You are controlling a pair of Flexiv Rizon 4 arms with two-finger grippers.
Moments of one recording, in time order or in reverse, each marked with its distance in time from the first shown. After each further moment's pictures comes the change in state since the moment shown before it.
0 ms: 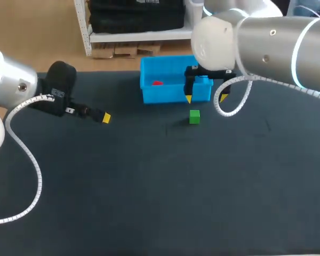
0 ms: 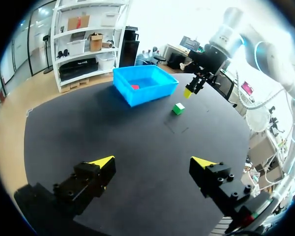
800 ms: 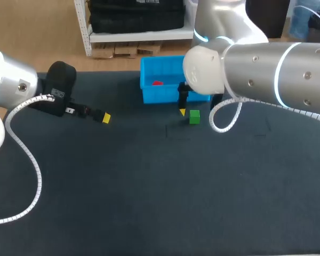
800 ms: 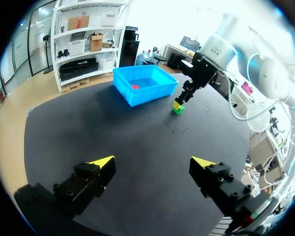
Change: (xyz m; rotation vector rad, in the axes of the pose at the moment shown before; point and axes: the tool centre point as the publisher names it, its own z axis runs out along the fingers) left arm 0.000 0.000 0.000 0.000 0.000 0.000; right arm -0.003 0.007 0.053 0.018 -0.024 -0.049
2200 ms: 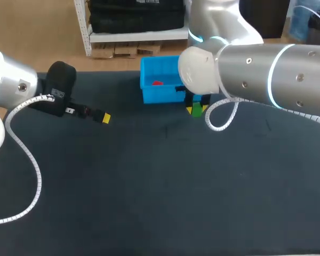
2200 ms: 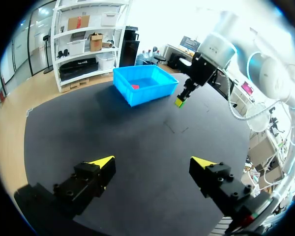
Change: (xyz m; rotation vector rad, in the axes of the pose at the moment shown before) left arm 0.000 0.000 0.000 0.000 0.000 0.000; right arm -0.010 0.006 -0.014 0.031 -0.016 -0.026
